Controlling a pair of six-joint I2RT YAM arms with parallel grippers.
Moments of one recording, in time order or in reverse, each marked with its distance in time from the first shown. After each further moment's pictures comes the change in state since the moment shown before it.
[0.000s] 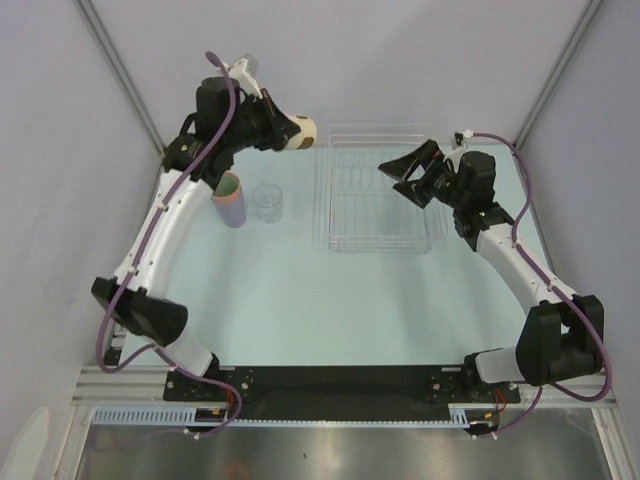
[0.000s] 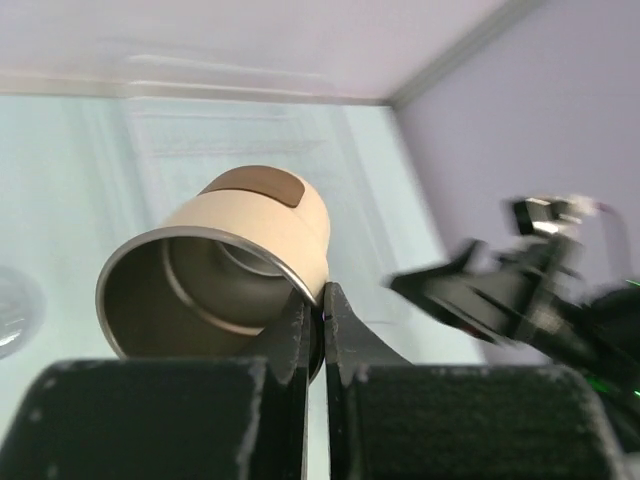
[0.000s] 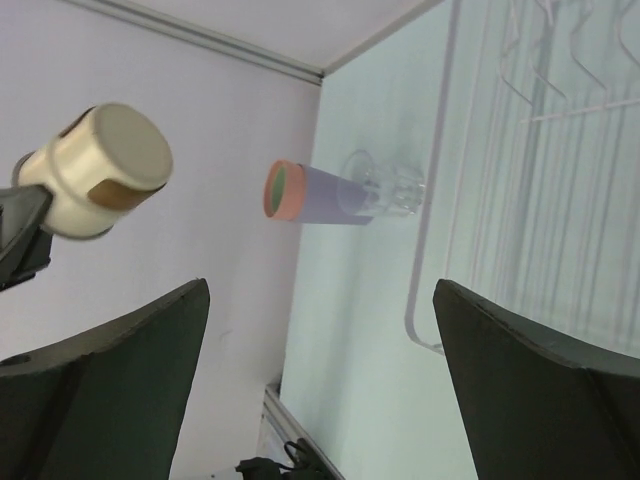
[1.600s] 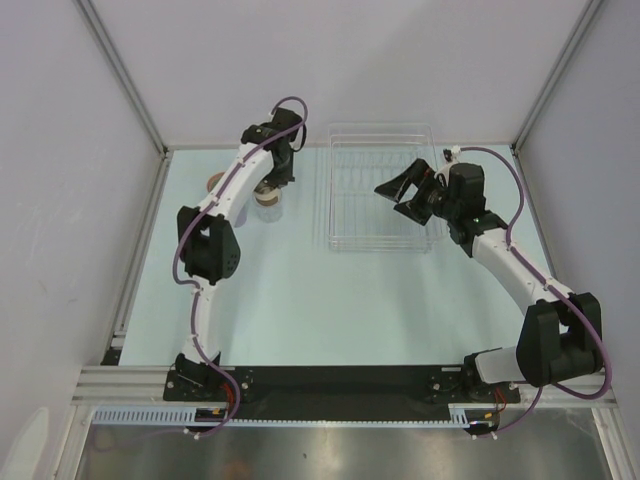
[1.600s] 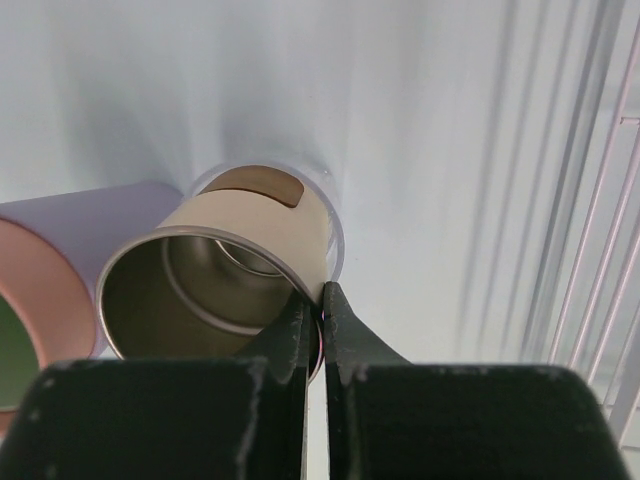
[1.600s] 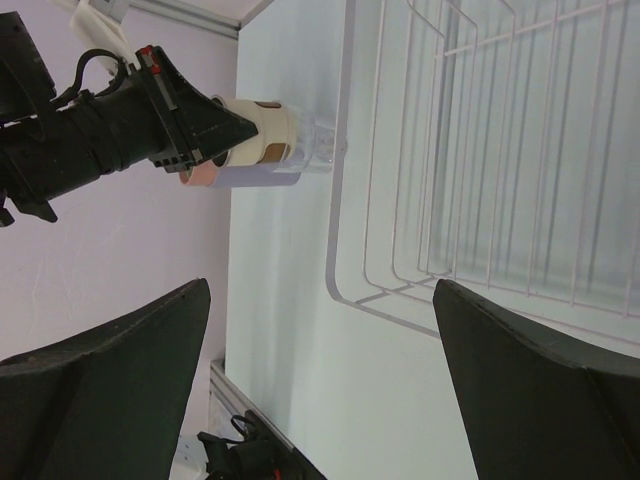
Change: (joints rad) left arm -0.003 0.676 0.384 -0.544 -0.579 0.314; right arm 0.033 0.000 -0.065 -0.148 0.054 -0.134
